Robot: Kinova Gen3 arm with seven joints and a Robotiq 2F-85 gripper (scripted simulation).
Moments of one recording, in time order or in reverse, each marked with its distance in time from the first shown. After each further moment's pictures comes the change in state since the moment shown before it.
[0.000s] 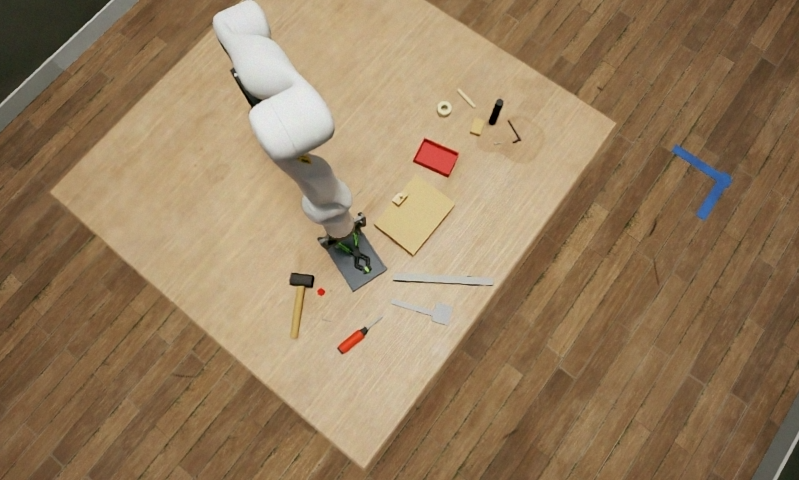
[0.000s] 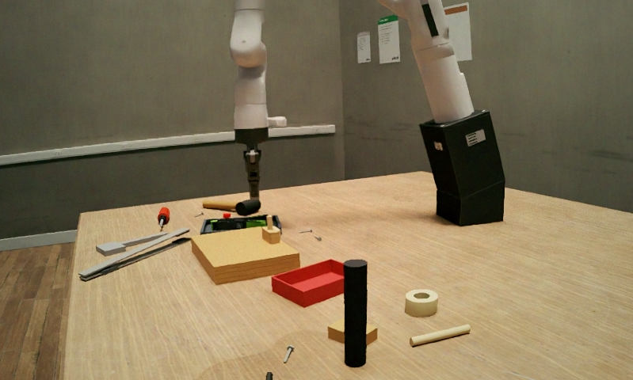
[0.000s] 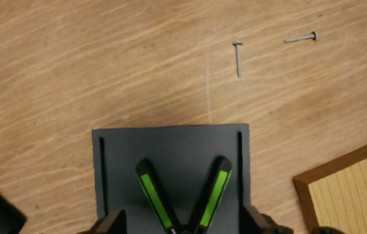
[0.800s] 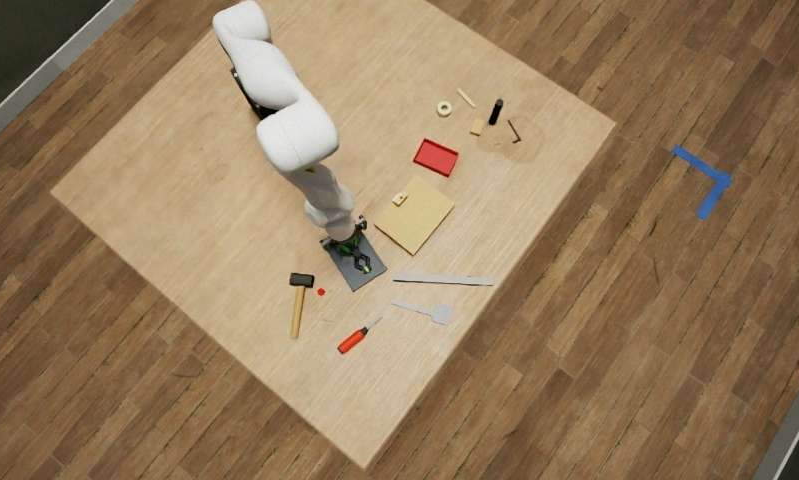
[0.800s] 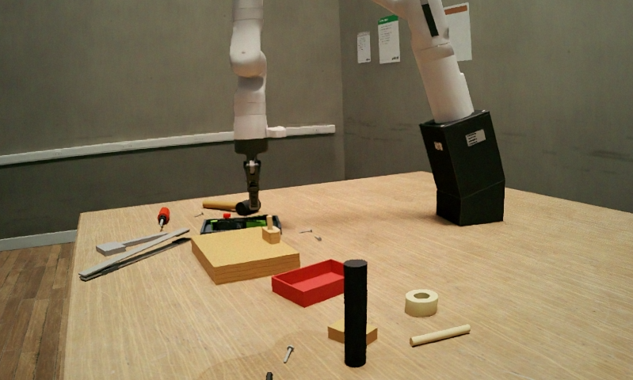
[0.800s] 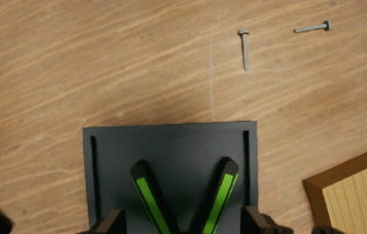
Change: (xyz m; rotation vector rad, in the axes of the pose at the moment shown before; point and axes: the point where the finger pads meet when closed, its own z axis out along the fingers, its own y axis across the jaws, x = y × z) arm -0.002 0.000 0.023 0.001 -0.003 -0.001
